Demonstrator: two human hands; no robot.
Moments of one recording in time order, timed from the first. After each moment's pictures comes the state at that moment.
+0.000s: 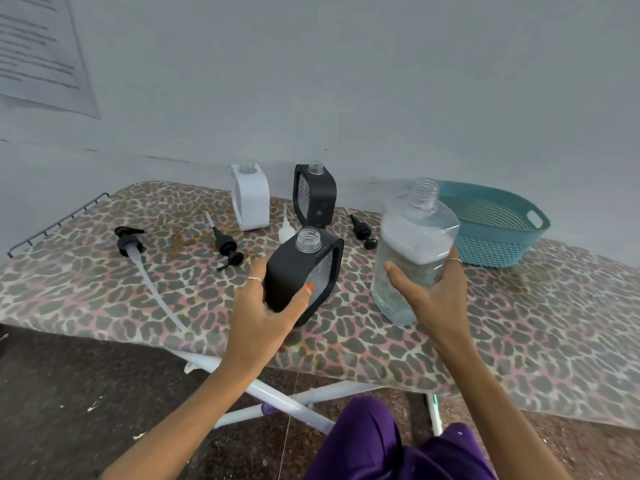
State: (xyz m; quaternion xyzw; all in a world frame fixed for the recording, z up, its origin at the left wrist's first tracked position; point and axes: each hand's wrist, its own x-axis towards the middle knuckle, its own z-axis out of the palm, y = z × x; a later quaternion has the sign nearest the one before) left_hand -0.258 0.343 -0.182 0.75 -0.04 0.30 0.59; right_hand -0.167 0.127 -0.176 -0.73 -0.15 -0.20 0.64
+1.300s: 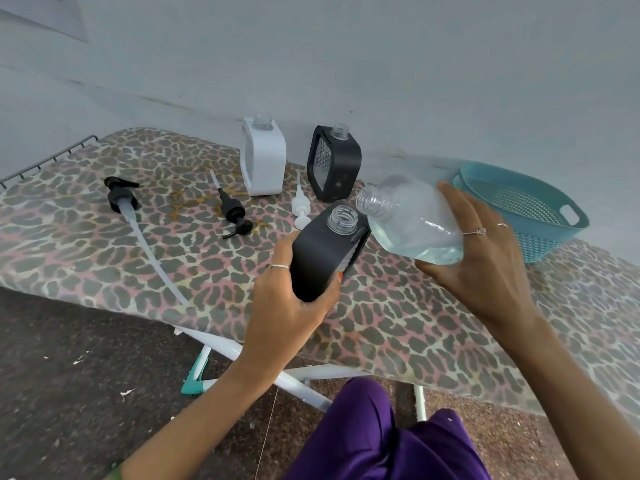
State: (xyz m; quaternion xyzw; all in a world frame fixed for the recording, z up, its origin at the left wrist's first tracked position) left_hand -0.249 0.341 -0.207 0.77 -0.03 0.39 0.50; right_hand -0.153 0.133 -0.138 -0.87 -0.33 -0.33 0.13
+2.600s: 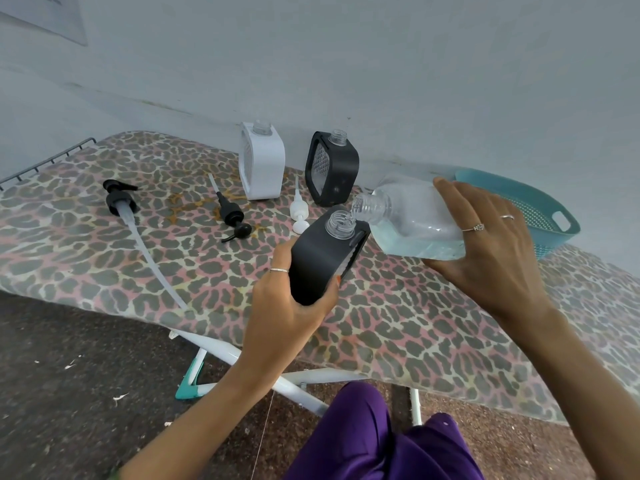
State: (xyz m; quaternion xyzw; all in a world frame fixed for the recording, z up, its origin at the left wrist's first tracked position) left_hand -0.247 0.340 -0.213 0.77 -0.01 0.39 0.50; right_hand -0.146 0.127 -0.119 -0.87 -0.35 -0.35 0.04
